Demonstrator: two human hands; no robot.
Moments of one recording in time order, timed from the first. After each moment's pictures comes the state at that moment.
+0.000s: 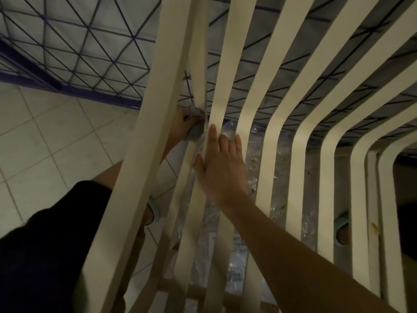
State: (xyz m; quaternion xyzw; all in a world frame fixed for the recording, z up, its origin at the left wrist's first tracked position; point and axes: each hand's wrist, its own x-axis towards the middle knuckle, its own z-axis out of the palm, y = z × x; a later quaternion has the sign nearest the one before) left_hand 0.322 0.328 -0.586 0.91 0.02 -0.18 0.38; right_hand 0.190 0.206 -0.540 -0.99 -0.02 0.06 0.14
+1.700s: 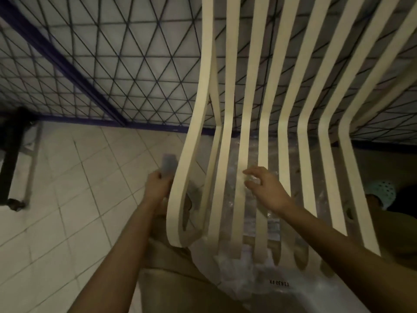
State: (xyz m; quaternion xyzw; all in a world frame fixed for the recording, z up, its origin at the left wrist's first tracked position) left_hand 0.039 0.444 -0.466 0.79 0.31 -0.17 0.50; right_hand 0.016 0.165 -0.472 -0.85 0.07 0.22 0.47
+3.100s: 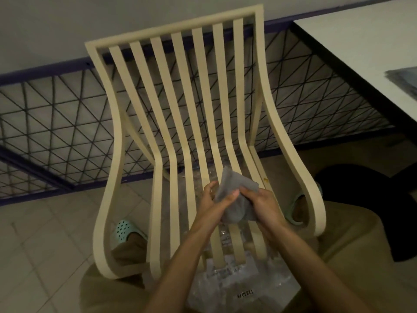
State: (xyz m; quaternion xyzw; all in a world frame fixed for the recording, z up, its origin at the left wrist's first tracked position) left_hand -0.077 0.130 -0.345 0.73 0.05 -0.31 0.61; right_hand -0.127 0.009 -0.354 -0.57 0.34 -0.03 0.75
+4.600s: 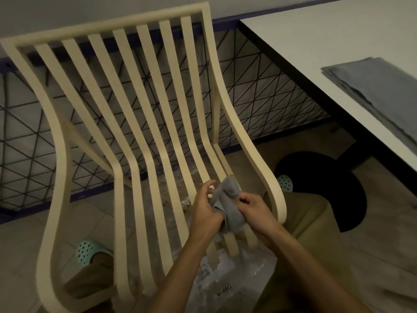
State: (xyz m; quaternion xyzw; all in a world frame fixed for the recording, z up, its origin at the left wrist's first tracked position) left_hand -0.084 0.107 -0.372 0.75 -0.17 -0.24 0.59; right_hand -0.160 -0.009 -0.336 -0.64 0.28 0.03 0.72
